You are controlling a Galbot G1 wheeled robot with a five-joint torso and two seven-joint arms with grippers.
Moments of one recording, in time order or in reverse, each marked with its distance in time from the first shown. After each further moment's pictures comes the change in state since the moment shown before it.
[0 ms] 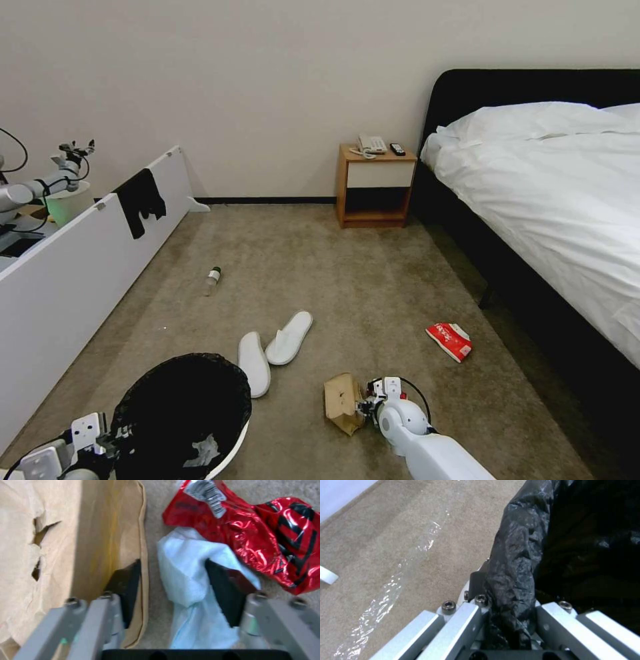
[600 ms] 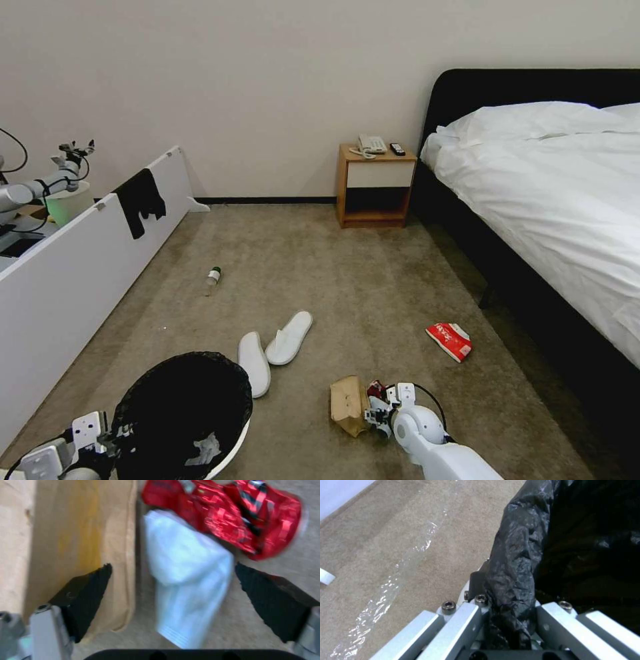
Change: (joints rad) left arm -0.002 -0.005 0.004 -0.009 0.000 0.005 -0.001; right arm -0.067 -0.064 0.024 0.131 0.038 -0.046 0.022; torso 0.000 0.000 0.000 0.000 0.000
